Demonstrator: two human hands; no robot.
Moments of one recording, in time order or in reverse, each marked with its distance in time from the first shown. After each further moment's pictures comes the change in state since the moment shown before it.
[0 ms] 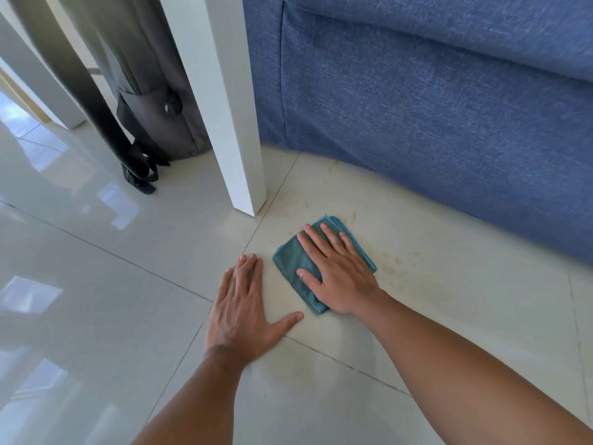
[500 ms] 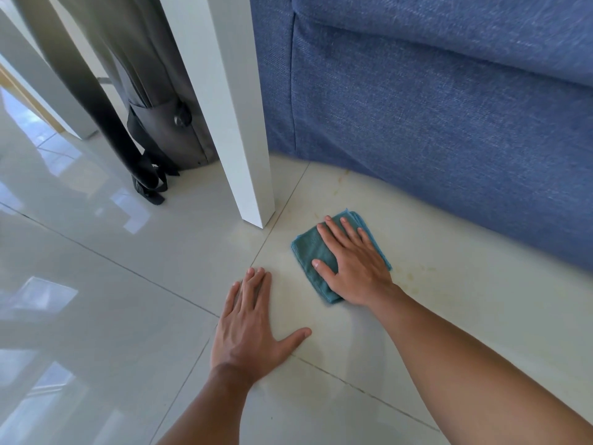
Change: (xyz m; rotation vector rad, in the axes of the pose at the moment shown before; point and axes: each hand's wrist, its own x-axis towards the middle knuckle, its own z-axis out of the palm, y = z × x) left_hand 0.001 0.002 -0.004 -0.036 0.006 -0.015; right_hand 0.032 0.019 -0.015 0.059 0.021 0.100
